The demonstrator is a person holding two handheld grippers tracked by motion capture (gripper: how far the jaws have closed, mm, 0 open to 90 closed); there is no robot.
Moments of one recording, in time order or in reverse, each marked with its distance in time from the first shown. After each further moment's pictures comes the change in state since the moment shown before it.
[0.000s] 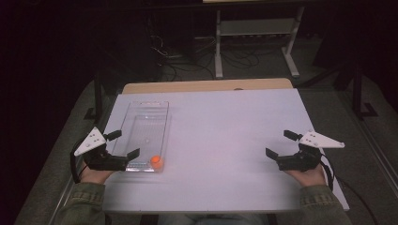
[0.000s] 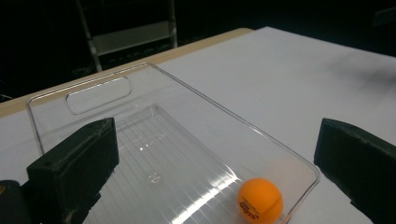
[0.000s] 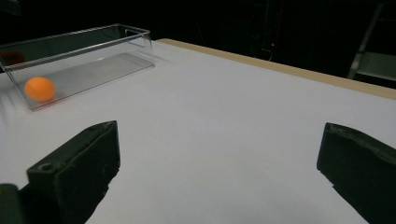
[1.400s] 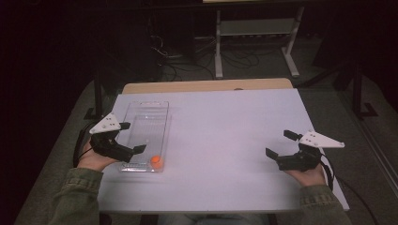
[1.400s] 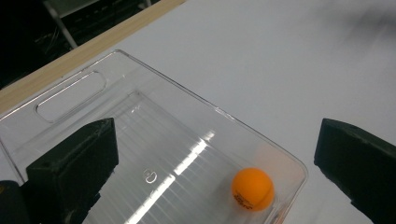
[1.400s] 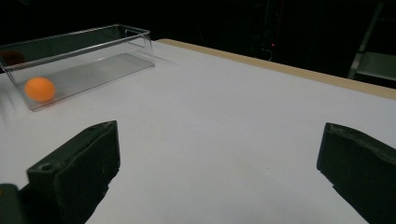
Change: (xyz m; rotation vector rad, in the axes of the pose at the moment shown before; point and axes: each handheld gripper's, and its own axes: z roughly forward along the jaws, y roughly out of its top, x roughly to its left) left arm -0.001 0.052 0.023 0.260 -0.100 0.127; right arm 0.000 0.000 0.000 0.001 0.001 0.003
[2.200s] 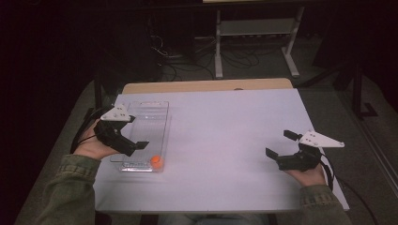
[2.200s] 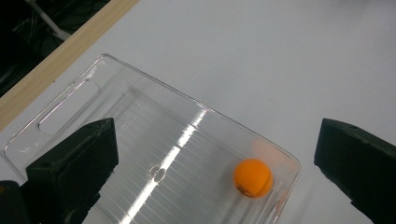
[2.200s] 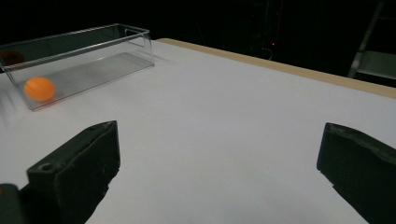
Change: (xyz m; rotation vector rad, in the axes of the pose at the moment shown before) left arm 0.001 0.041 0.003 0.173 -0.041 0.118; right arm -0.001 0.000 0.000 0.001 0.000 0.003
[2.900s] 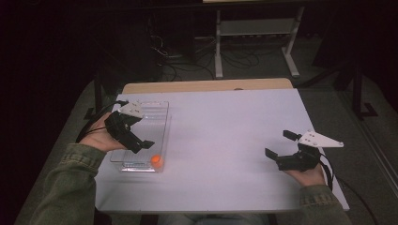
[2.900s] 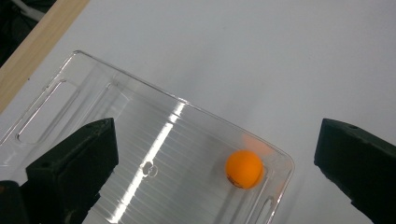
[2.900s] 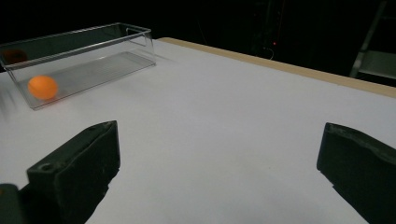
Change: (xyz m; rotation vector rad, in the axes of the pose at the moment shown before) left arm 0.000 0.030 0.014 0.148 -0.054 0.074; right arm 0.001 0.000 0.001 0.004 0.004 -0.004
